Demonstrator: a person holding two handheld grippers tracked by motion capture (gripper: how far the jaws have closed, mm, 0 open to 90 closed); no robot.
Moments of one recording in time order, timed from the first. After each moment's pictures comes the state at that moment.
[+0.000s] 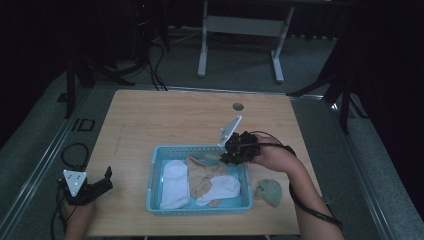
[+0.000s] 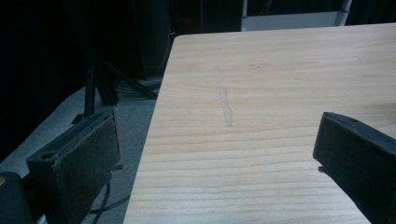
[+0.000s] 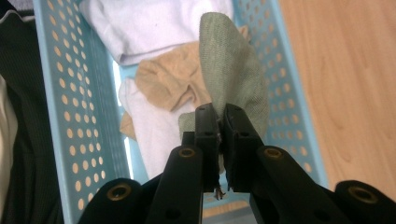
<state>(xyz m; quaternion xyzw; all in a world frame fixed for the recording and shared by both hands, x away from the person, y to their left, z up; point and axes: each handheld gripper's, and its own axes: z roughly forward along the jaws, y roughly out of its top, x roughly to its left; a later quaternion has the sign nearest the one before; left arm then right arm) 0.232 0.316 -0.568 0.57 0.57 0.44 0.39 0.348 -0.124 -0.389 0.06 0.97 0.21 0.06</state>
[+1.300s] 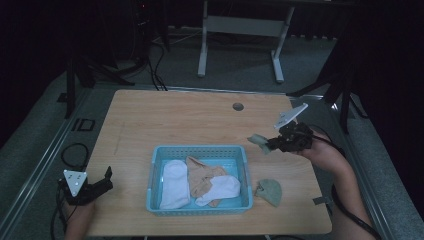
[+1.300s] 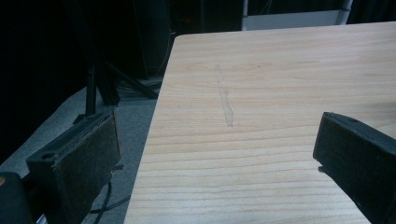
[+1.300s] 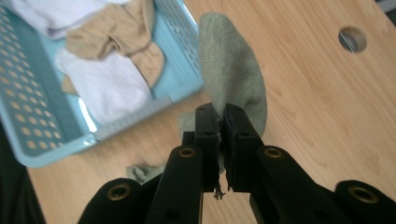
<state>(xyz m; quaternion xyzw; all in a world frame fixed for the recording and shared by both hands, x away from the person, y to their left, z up) 0.233 0.316 -0.568 0.57 0.57 0.44 0.39 0.370 -0.257 -0.373 0.20 0.94 0.25 0.11</state>
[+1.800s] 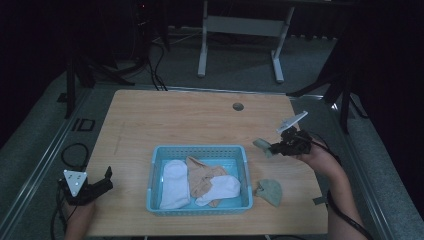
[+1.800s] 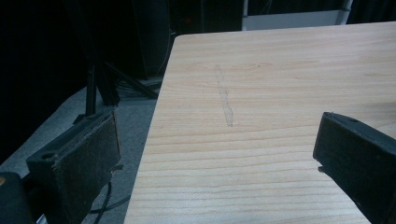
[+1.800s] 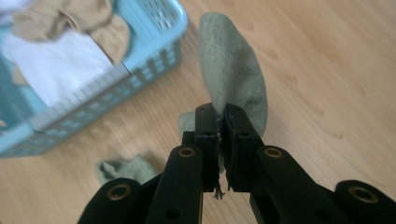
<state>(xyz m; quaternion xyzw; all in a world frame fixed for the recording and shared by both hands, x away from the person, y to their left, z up) 0.232 0.316 -0.568 0.57 0.57 0.44 0.39 0.389 -0.278 -0.425 0.26 0.93 0.24 0.09</state>
